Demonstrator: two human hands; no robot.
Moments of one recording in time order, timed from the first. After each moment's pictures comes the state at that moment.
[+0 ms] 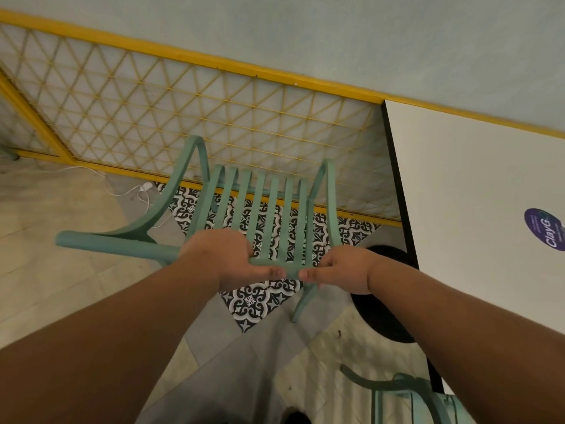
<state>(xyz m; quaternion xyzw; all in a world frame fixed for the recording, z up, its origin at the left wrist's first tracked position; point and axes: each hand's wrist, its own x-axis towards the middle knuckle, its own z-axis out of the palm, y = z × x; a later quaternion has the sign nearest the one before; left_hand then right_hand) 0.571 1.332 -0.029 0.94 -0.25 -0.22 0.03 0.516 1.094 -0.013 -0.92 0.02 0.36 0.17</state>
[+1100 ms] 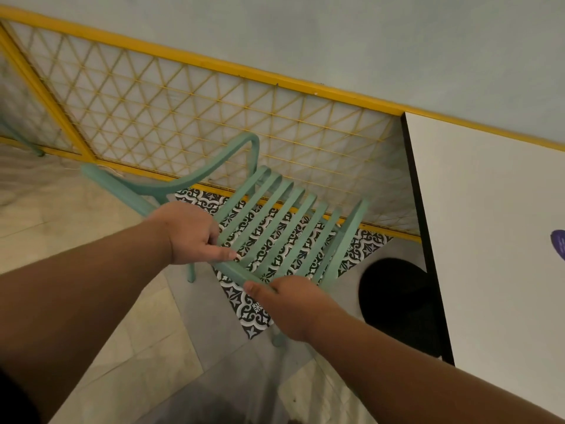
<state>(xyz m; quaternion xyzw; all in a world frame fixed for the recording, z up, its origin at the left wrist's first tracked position) 0.641 1.422 -0.039 0.92 -0.36 -0.14 -0.02 0.497 1.208 -0.041 -0.91 0.05 0.29 0.30</state>
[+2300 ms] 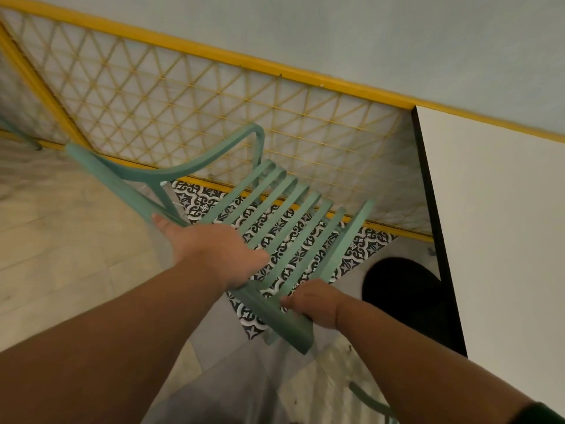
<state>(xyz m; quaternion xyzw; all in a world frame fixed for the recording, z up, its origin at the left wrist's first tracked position) 0.587 1.343 -0.023 0.98 -0.02 -0.18 -0.08 0.533 1.141 -0.148 -0.92 -0.26 0.30 0.06</state>
